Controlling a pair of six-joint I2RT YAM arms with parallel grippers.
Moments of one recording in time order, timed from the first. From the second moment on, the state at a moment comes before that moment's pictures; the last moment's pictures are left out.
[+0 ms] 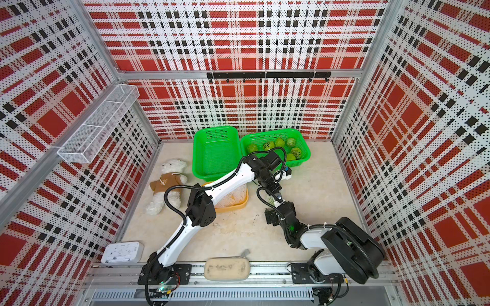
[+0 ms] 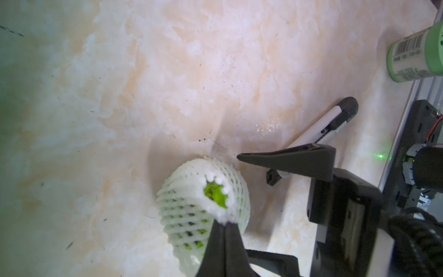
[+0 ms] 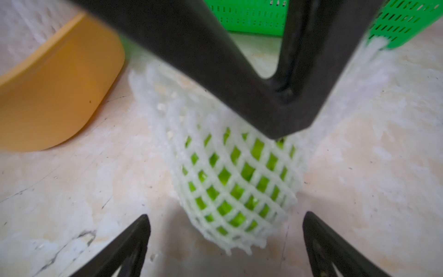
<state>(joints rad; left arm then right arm) -0.88 2.51 2.48 -1.16 0.36 0.17 0.66 1.39 0.19 0.62 0.30 0.14</state>
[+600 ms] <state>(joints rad) -0.88 2.50 2.40 -1.06 0.33 0.12 0.67 1.27 0.13 0.68 0.35 0.20</state>
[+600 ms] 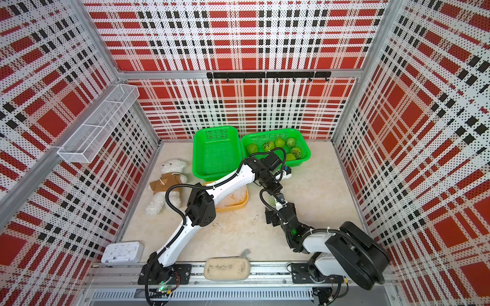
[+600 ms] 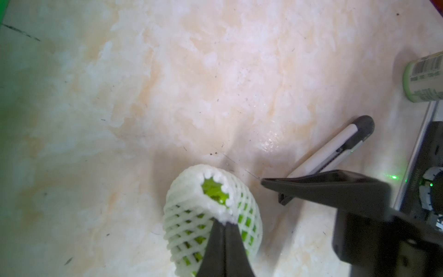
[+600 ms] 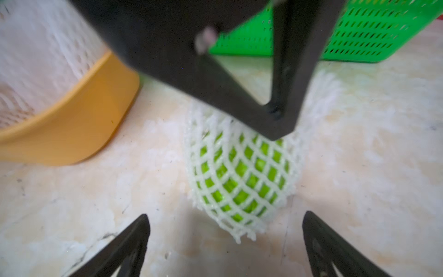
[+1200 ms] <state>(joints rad) -0.87 2.42 2.23 -0.95 0.36 0.11 0.61 1.29 0.10 0.86 0.22 0.23</state>
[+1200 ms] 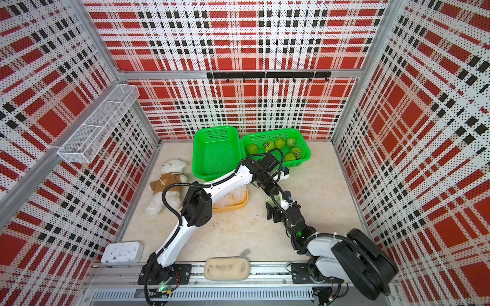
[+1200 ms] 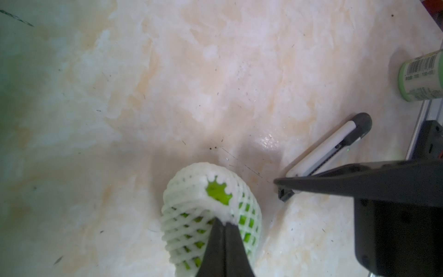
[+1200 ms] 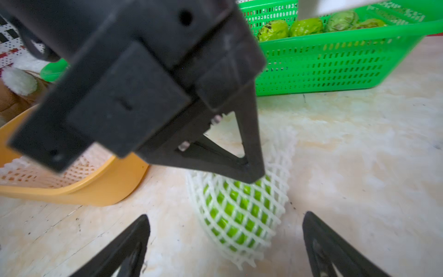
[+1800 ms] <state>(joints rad) -0.85 2.38 2.14 -0.88 0.38 0.11 0.61 1.71 0.14 1.30 0.21 0.17</state>
